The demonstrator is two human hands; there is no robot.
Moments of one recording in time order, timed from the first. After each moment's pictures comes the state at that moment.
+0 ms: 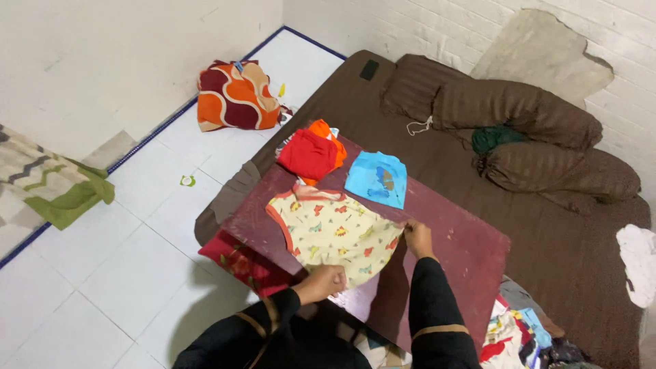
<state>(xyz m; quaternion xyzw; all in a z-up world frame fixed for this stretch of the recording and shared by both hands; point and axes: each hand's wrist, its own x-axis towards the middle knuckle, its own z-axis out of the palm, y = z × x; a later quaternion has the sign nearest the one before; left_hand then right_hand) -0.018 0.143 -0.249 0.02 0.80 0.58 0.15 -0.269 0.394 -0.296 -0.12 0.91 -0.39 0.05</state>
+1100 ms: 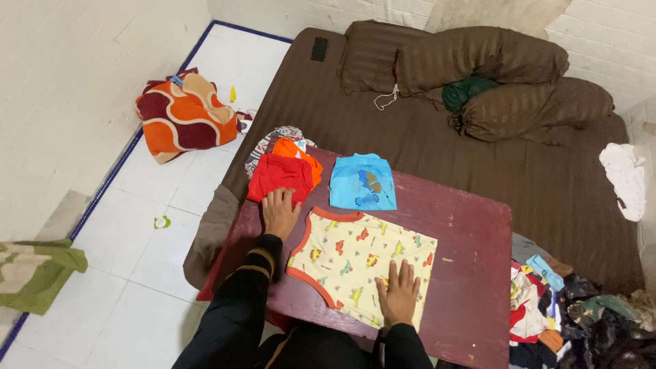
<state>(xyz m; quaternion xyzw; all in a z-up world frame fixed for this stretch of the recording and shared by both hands) -0.230 -0.020 -0.254 -0.05 0.97 0.17 -0.18 -0.099 0.340 -0.334 -0.02 0.99 -0.12 -0.04</state>
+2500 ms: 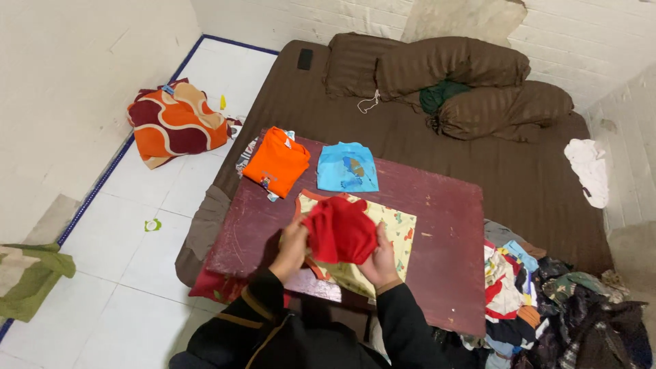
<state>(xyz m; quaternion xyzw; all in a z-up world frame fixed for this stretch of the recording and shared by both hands) -0.106 0.074 -0.243 -0.09 0.57 0.82 0.05 -0.106 0.292 -0.170 0.04 0.24 -0.94 0.26</state>
